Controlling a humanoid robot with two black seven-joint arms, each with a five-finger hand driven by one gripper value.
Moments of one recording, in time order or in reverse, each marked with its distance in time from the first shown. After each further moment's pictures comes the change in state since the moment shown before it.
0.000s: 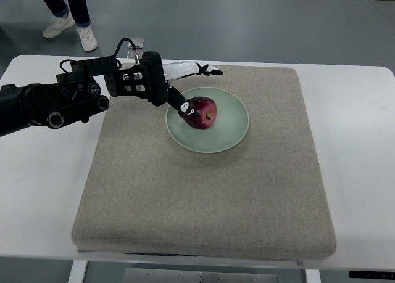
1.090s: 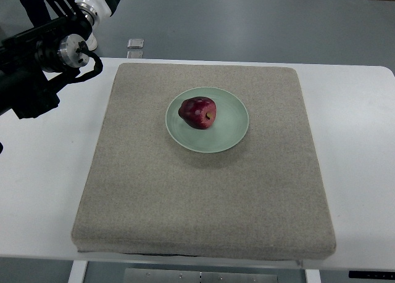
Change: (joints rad) left arm -0.027 -0.083 -0.191 0.336 -1.472 0.056 0.011; right arm 0.000 0.000 0.000 0.000 0.000 0.001 0.000
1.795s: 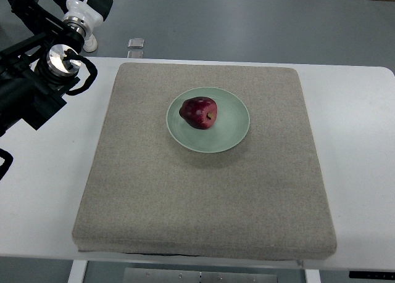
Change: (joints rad) left arm 0.061 -0.052 -0.011 0.151 -0.303 -0.280 -0.001; right arm 0.000 0.000 0.000 0.000 0.000 0.000 0.000
